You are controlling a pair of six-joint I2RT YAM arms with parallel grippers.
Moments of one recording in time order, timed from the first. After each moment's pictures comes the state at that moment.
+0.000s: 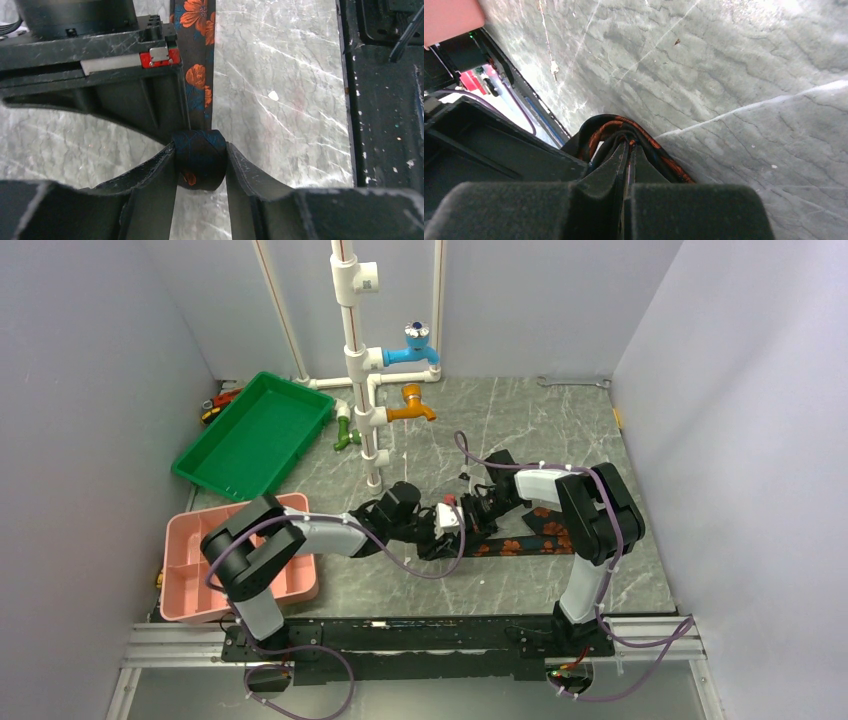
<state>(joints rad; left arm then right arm) -0.89 1.69 0.75 0.42 0.58 0.26 0.36 1.84 0.93 -0.49 -0.77 0.16</state>
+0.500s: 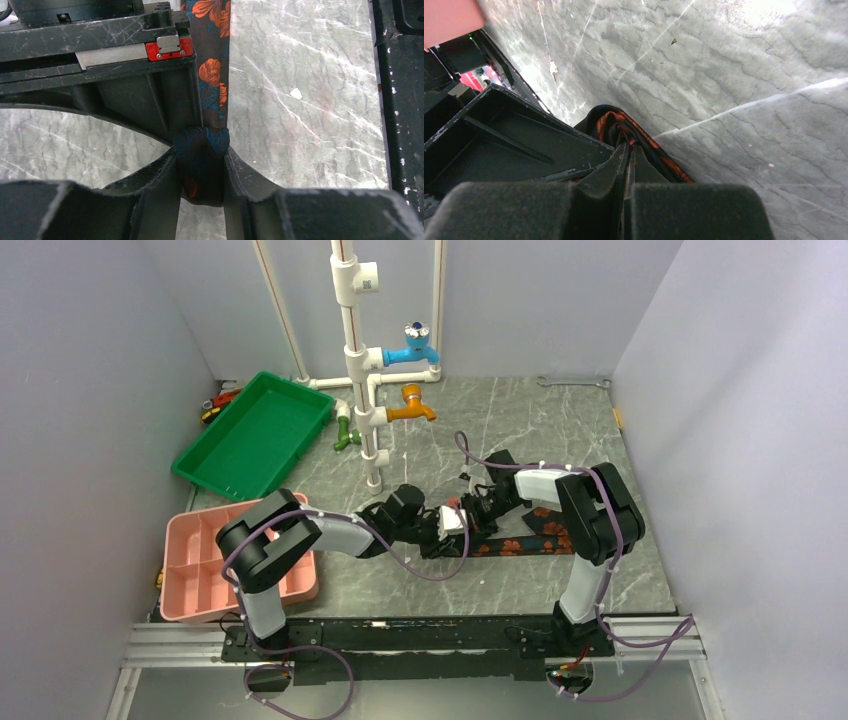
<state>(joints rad) -0.90 1.80 0.78 0.49 0.54 0.29 0.36 1.84 0.93 -0.49 -0.77 0.17</state>
